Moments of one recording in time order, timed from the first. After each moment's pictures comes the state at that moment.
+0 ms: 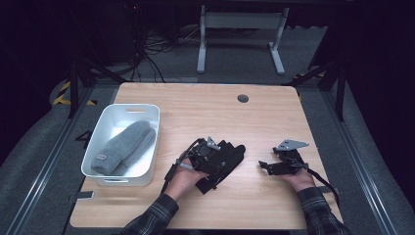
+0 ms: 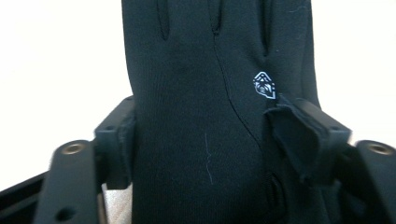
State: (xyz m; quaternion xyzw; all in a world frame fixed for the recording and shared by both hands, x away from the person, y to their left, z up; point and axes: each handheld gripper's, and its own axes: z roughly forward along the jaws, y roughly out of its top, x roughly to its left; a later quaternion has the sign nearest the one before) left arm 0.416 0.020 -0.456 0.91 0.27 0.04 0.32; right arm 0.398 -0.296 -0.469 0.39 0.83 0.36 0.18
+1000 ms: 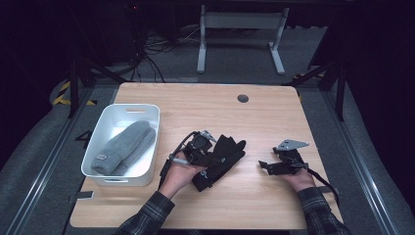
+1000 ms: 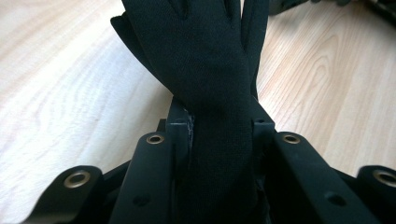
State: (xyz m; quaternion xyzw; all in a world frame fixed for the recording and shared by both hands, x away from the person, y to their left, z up) left arm 0.410 0.038 -0.401 0.89 0.29 -0.02 0.34; right arm 0.398 -0.296 -0.469 0.39 0.83 0.36 0.19
